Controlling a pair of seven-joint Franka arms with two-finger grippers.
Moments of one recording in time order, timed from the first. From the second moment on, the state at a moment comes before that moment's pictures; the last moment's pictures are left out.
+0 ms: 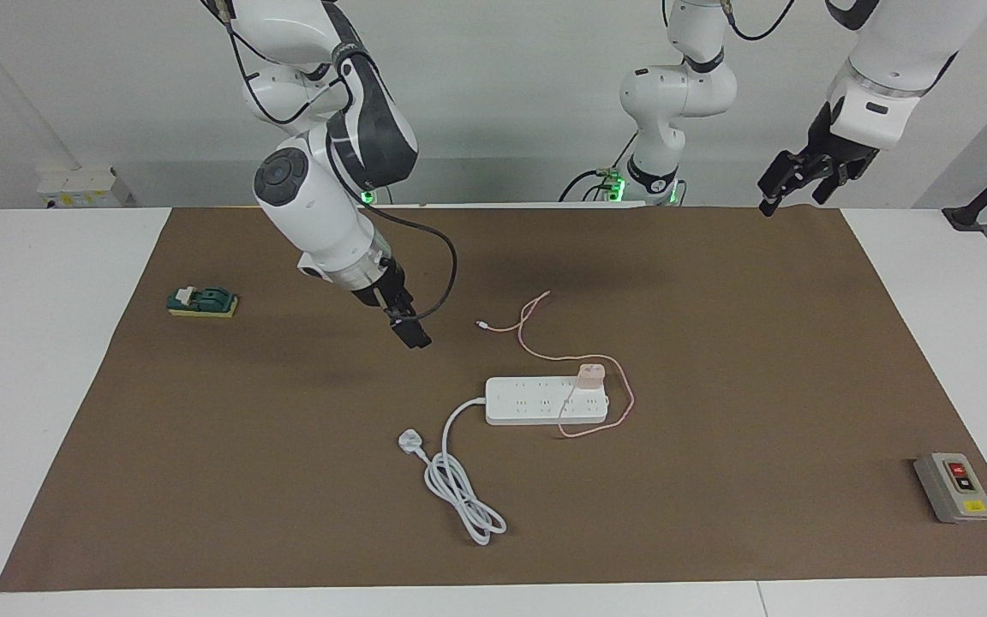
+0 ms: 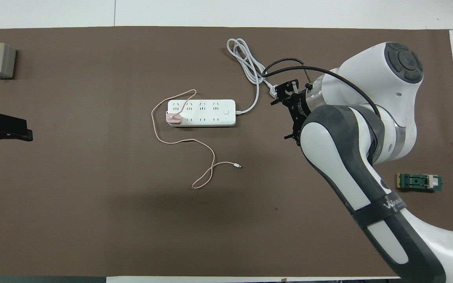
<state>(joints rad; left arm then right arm) -0.05 -0.12 -0.02 -1.67 -0.03 1.52 -0.10 0.33 0.22 -0.03 -1.76 0.38 2.02 1.35</state>
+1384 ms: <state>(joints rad) -0.20 -0.06 -0.02 -1.79 -0.05 1.83 -1.60 0.33 0.24 -0.03 -1.76 0.38 2.03 1.39</state>
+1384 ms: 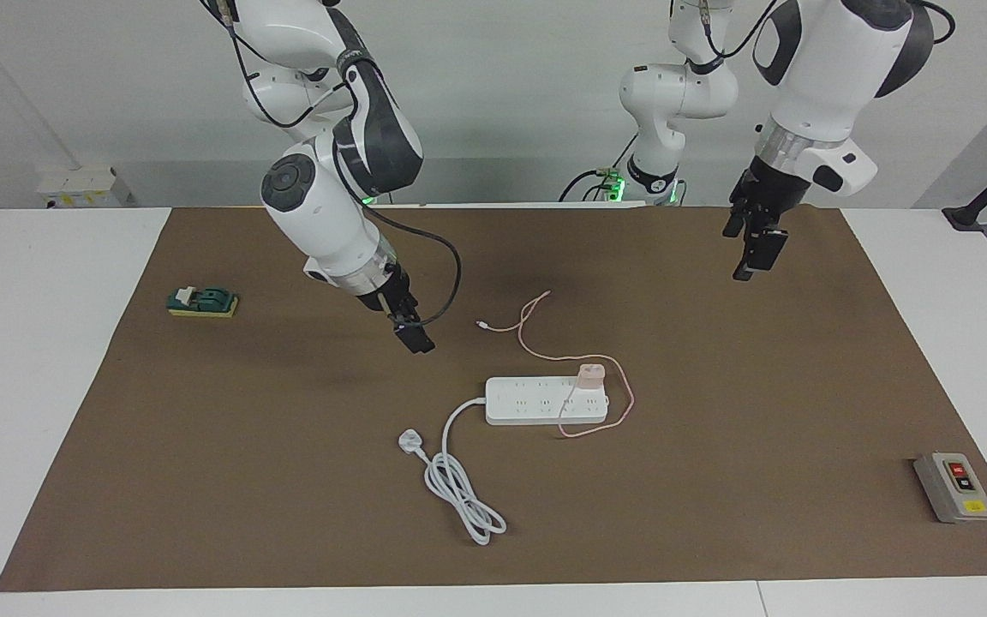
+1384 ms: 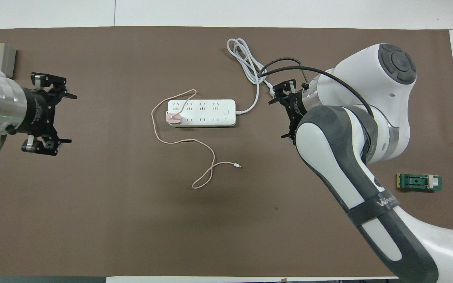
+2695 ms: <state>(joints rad) -0.37 0.24 -0.02 -1.76 -0.05 1.98 -1.92 0.41 0.53 -0.03 -1.65 0.63 2.29 1.59</state>
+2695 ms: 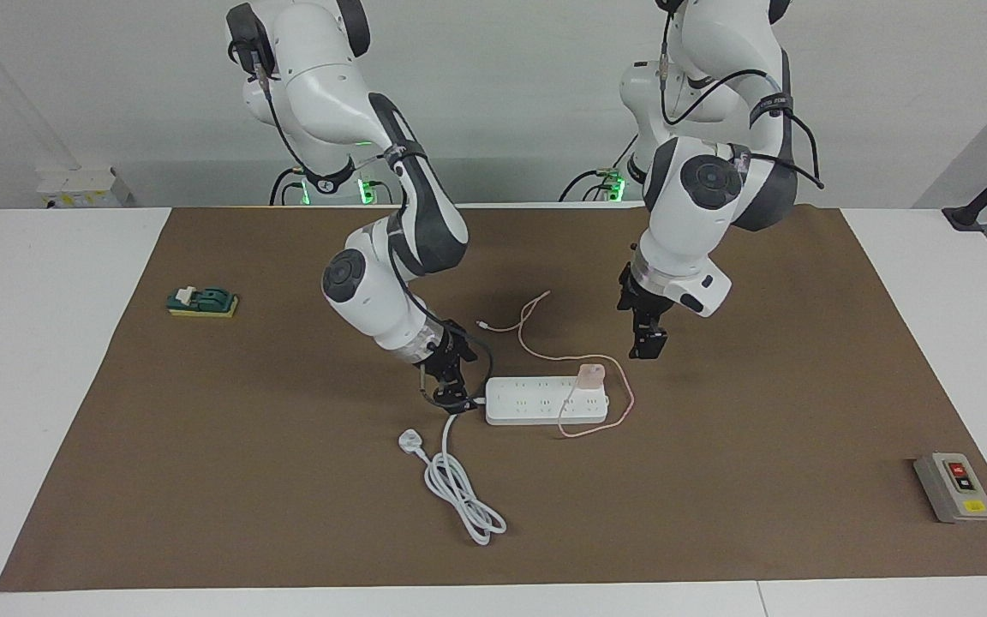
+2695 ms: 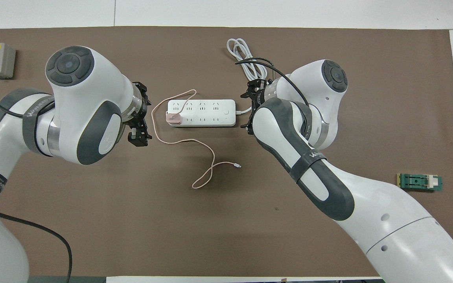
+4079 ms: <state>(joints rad) -0.44 0.44 -0.03 -1.66 -0.05 2.07 -1.97 0.46 0.65 -0.03 -1.55 0.67 2.31 1.50</state>
